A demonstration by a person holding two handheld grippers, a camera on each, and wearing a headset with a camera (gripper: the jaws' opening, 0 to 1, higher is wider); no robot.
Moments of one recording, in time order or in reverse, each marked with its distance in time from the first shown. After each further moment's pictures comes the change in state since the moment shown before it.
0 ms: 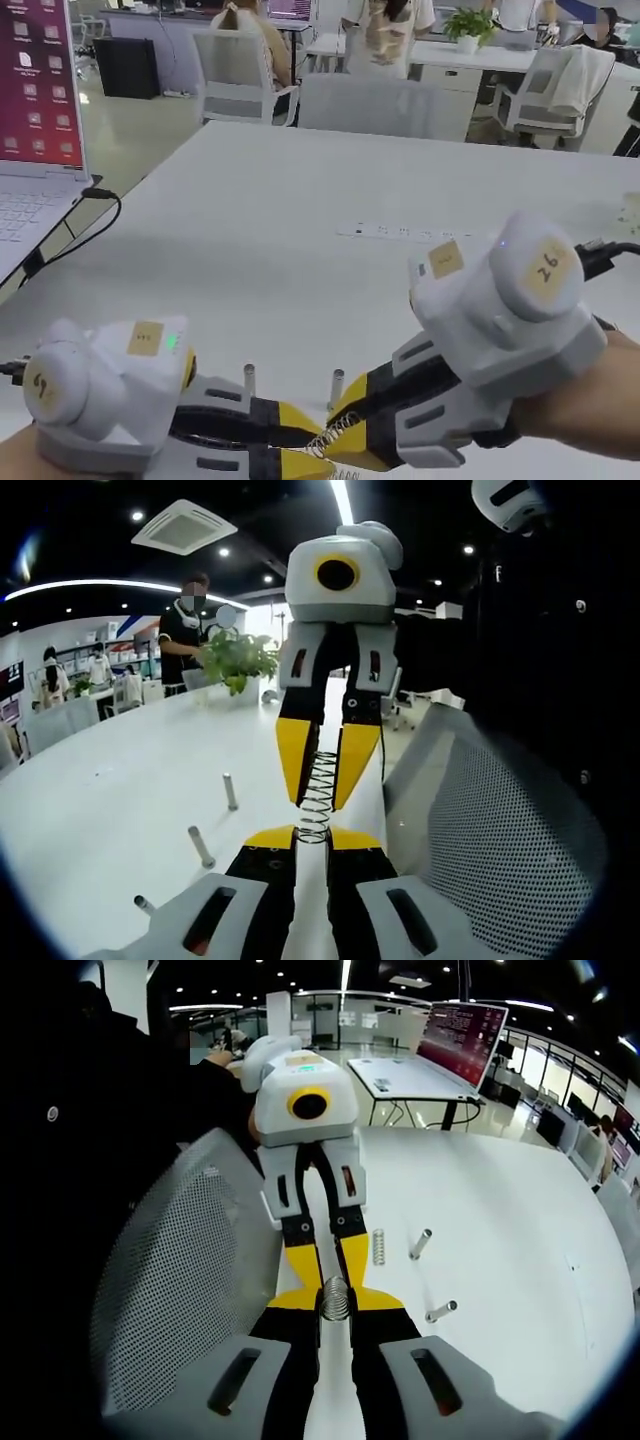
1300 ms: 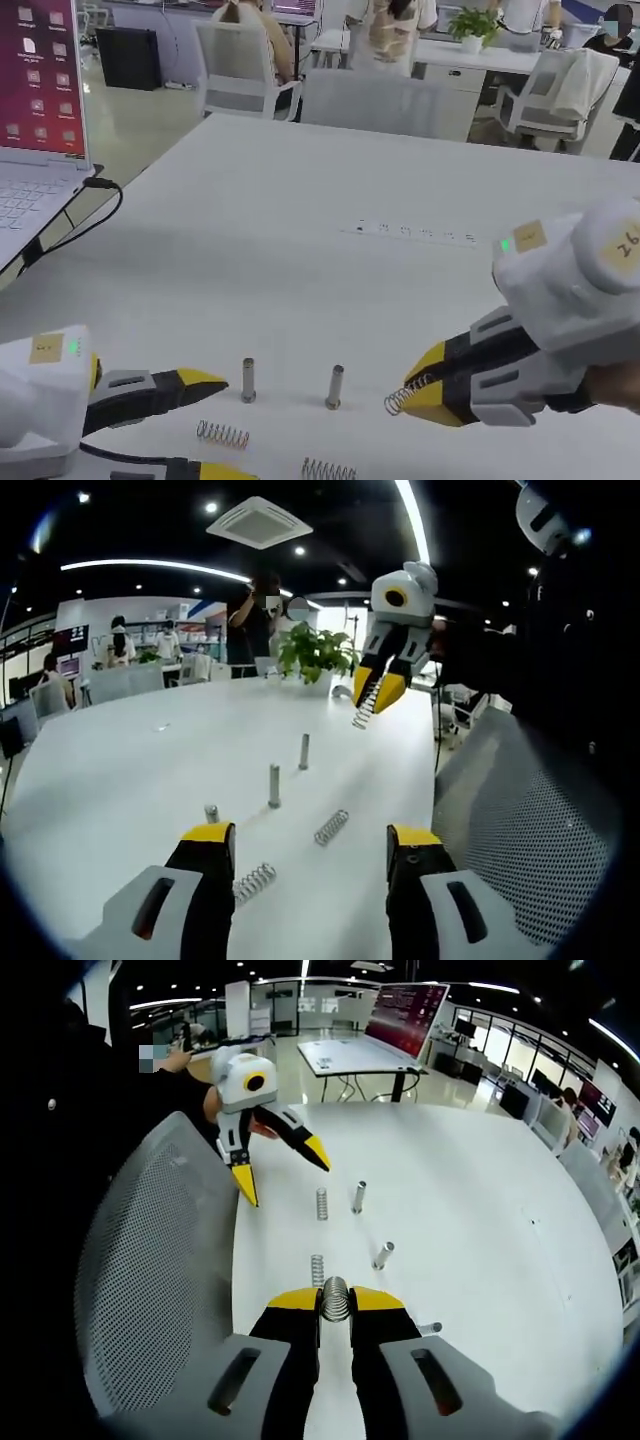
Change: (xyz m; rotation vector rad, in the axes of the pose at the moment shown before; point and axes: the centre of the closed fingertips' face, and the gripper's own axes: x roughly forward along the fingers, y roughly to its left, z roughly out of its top) left arm -0.058 0.041 -0.047 -0.167 -0.015 0.283; right arm -0.044 -0.048 -0.045 0.095 0.072 -0.158
